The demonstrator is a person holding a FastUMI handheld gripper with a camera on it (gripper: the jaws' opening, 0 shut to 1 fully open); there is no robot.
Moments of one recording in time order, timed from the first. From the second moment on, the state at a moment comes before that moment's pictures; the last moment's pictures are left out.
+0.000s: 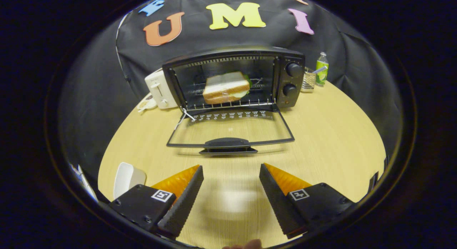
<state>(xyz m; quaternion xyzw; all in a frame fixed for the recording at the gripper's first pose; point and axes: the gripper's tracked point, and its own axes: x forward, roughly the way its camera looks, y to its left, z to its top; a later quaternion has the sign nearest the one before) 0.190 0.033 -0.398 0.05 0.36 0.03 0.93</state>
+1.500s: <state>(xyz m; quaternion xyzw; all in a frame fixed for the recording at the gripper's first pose) 0.274 0.042 -0.292 0.02 0.26 -0.01 0.96</state>
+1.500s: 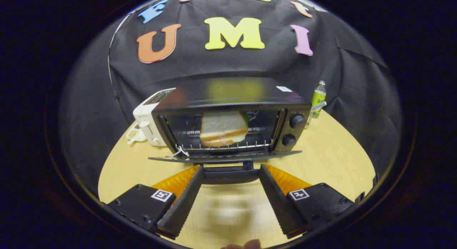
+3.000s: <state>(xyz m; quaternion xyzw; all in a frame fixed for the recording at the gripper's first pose) 0.069 0.052 -0.002 0.05 0.05 0.04 1.00</state>
